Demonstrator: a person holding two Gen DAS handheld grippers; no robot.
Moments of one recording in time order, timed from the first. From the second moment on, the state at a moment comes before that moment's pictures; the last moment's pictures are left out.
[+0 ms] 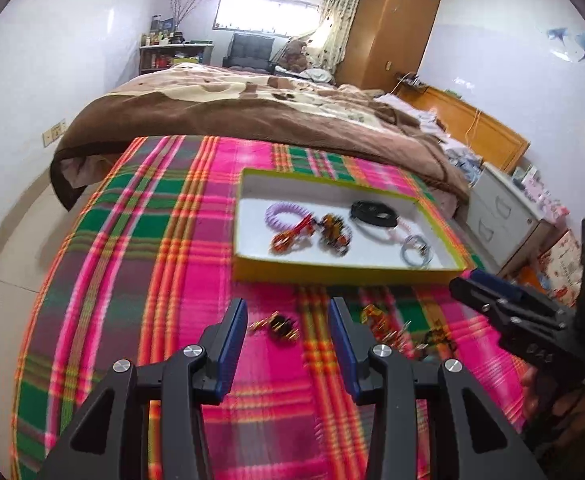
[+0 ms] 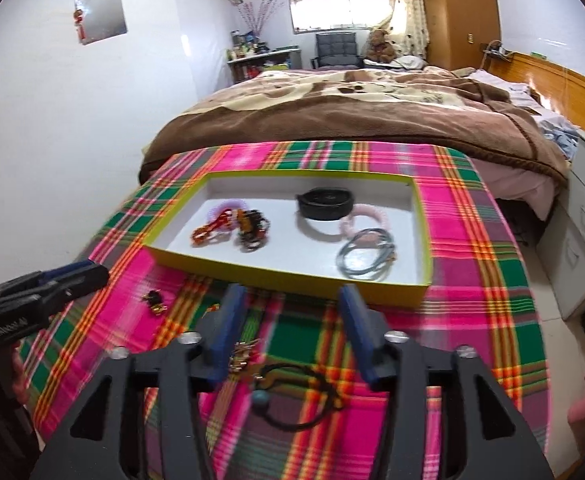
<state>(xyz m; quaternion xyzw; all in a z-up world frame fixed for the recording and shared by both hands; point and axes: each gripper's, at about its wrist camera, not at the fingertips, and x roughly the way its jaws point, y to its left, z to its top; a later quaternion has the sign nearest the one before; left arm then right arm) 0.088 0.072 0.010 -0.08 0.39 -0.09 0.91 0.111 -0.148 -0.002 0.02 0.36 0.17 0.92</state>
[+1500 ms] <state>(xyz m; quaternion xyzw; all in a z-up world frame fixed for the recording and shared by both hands) 0.096 0.098 -0.028 -0.10 0.42 -0.09 0.90 0.129 -0.080 -0.054 -0.05 0.43 0.18 0.88</state>
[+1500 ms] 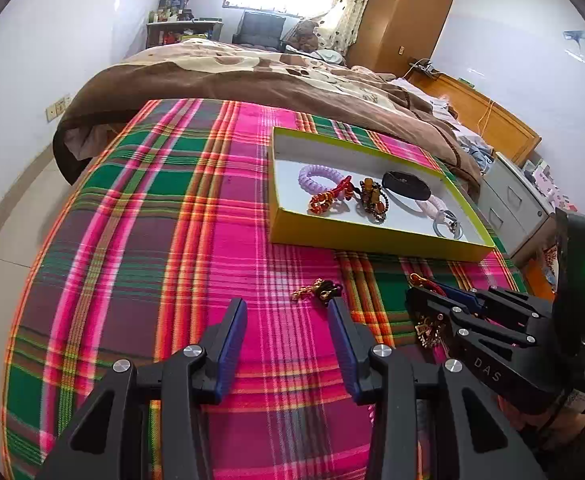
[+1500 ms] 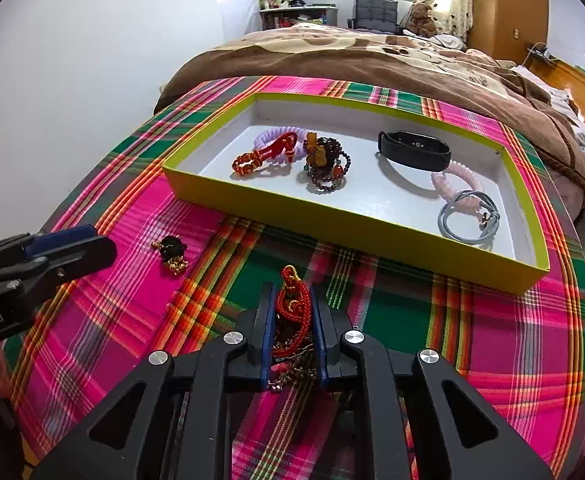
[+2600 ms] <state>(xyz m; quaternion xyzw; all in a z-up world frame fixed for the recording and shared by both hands) 0.125 0.057 -0.047 -0.02 0.44 -0.09 0.90 0.128 -0.098 -0.045 -0.01 0.41 0.17 0.90</state>
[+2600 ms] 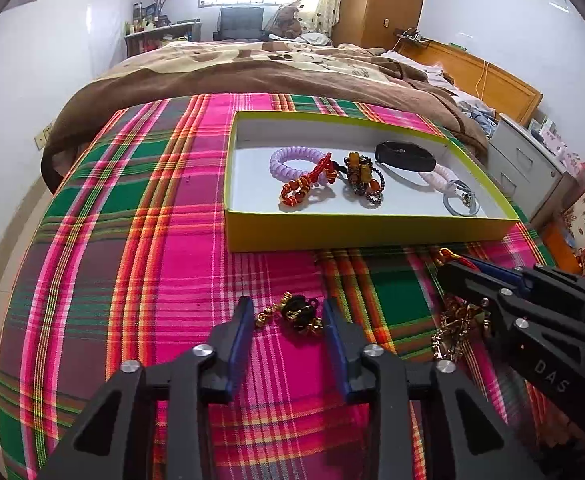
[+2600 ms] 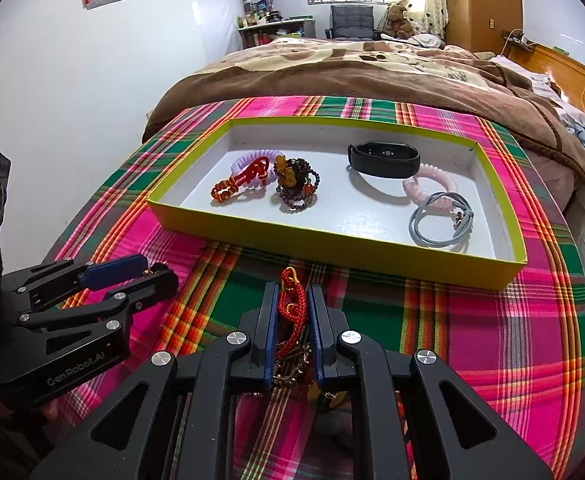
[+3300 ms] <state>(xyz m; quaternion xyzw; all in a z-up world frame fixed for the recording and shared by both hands) 0.122 0.059 -0.035 -0.02 0.43 -0.08 0.90 0.128 -0.103 -0.041 0.00 0.41 0.16 0.90</state>
